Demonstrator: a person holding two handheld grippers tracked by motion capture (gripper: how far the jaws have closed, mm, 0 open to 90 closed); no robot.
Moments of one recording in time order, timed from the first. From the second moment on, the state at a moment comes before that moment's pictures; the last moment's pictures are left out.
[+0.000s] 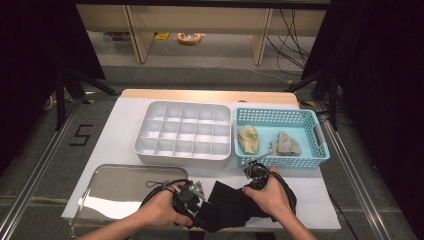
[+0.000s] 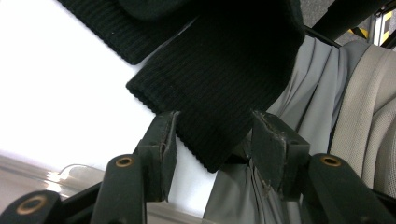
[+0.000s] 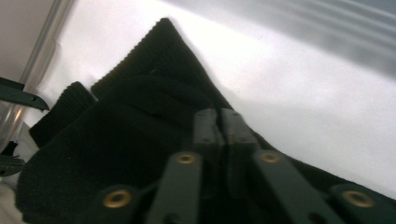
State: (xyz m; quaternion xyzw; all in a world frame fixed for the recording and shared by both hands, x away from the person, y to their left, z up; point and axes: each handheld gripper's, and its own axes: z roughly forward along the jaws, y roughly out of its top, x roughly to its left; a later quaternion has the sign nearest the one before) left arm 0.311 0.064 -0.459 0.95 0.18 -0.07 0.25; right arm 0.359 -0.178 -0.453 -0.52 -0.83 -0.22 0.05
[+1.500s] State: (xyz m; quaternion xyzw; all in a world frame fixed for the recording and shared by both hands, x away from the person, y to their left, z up) left arm 0.367 0.046 -0.474 0.90 0.30 -0.09 0.30; right arm 0.319 -0.309 -0.432 -0.64 -0.72 -0.26 -0.01
